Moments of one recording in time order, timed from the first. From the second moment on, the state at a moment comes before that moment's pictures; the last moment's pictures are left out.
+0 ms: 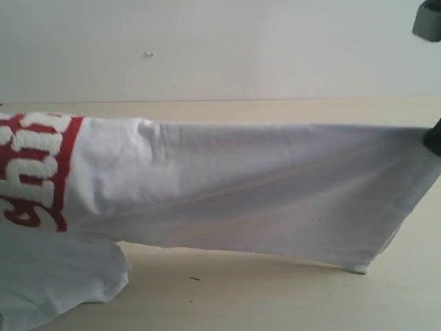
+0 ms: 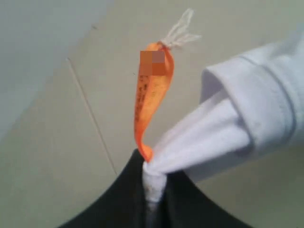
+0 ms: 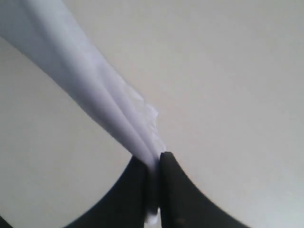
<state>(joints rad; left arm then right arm) 0.05 1.08 -1.06 0.17 0.95 0.80 -0.04 1.31 -1.16 0.18 1.23 -0.71</state>
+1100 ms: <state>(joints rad) 0.05 1.88 -1.03 0.17 -0.16 0.87 -0.04 1.93 -1.26 0.10 0.21 -0.70</state>
